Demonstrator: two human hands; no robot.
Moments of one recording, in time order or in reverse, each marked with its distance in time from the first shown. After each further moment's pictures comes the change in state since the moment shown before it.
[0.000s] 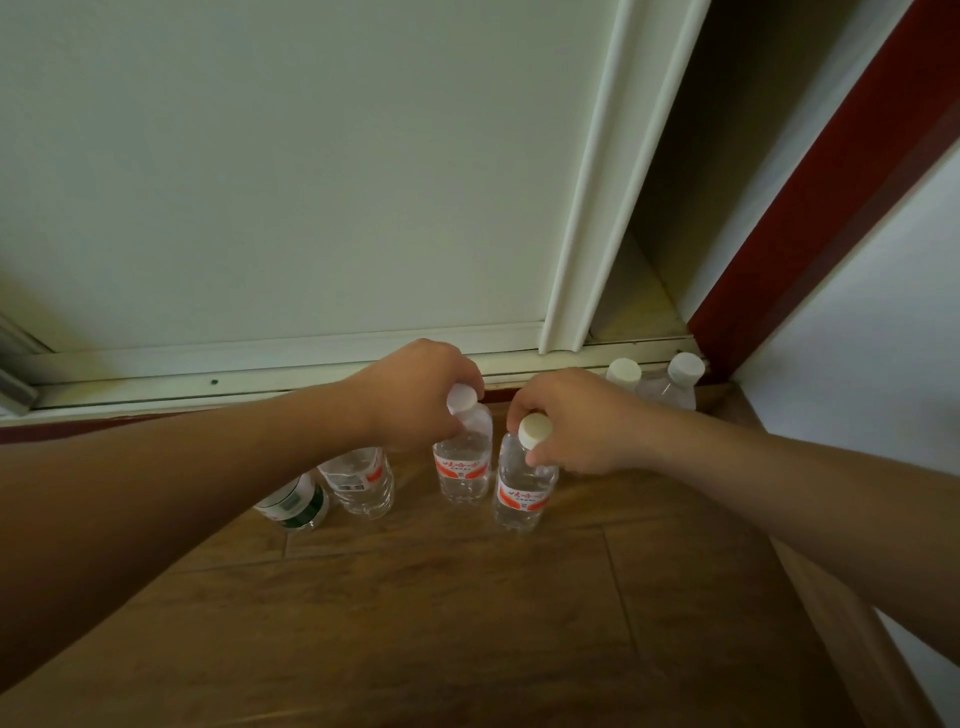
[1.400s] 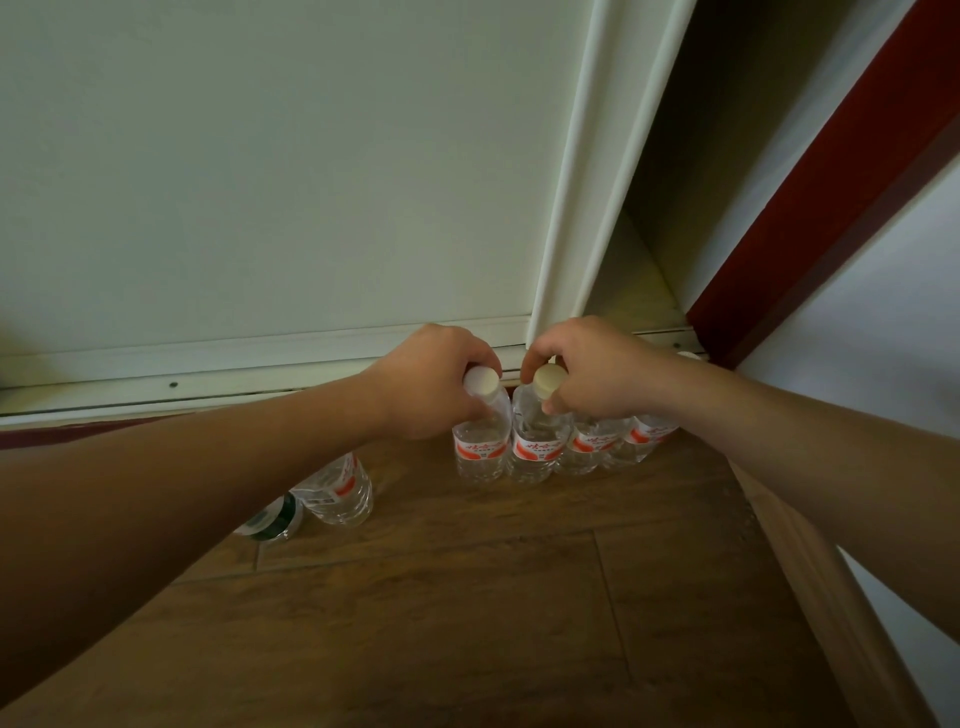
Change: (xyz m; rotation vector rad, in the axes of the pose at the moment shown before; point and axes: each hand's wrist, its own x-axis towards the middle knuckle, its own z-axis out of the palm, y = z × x) left_hand 0.046 0.013 0.014 -0.182 0.061 -0.008; right_hand 0.033 0.049 -0.027 0.101 0.039 0.082
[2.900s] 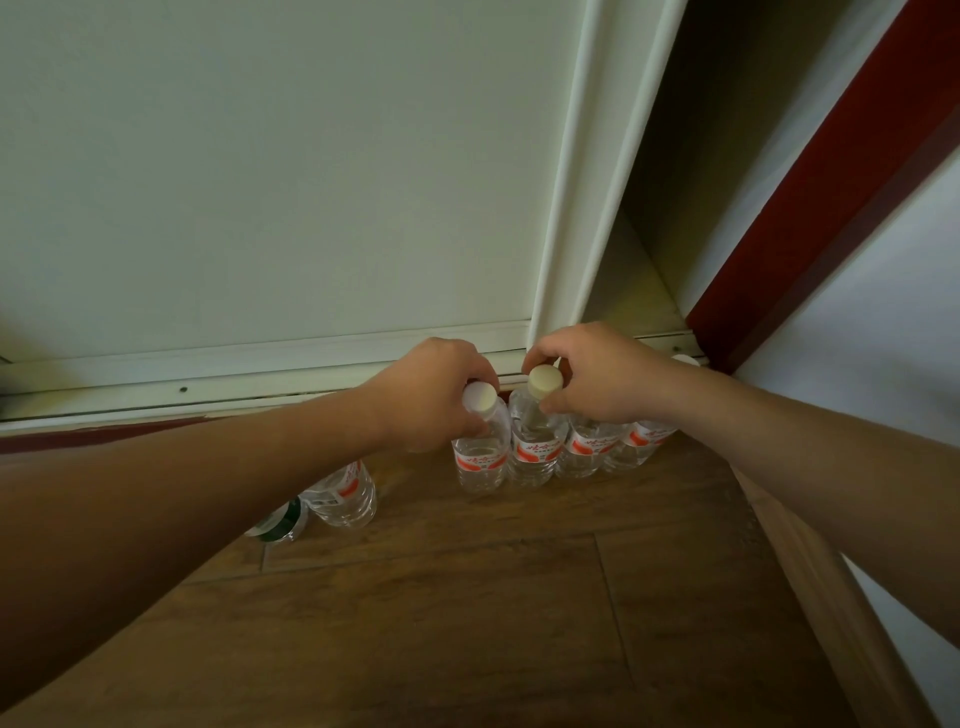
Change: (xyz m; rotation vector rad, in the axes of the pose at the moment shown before) left_hand -0.007 0.003 0.003 0.072 -0.030 -0.004; right_hand -0.001 0.012 0.004 0.040 0.050 -0.043
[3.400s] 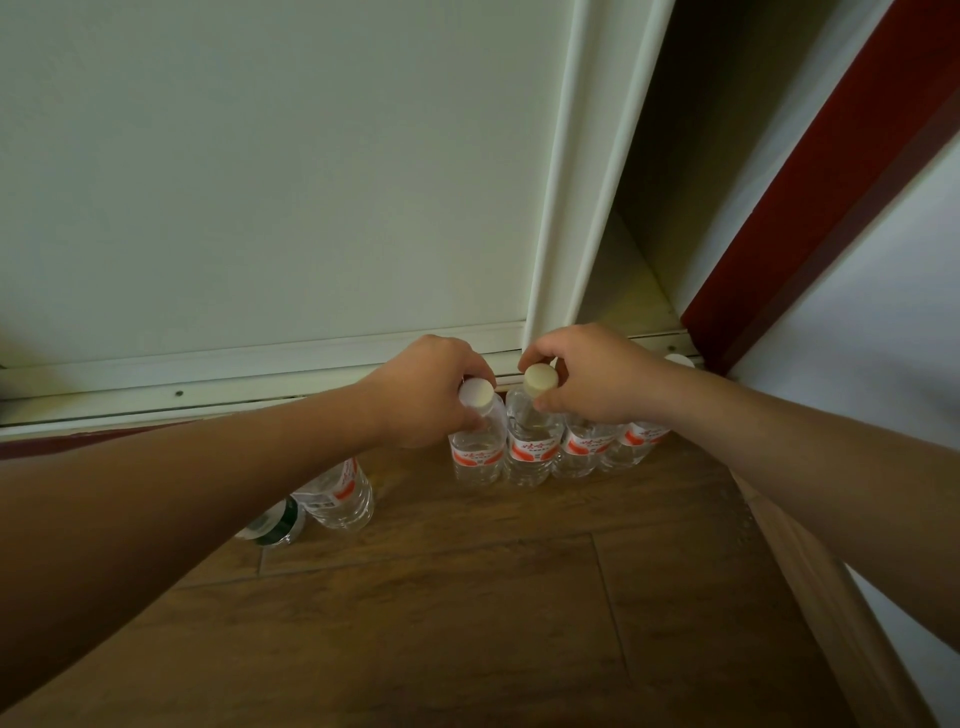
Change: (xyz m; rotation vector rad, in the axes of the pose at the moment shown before) left_hand 0.005 0.001 -0.002 -0.010 0.001 -0.013; right_hand -0.002 0.001 0.000 -0.001 0.020 0.012
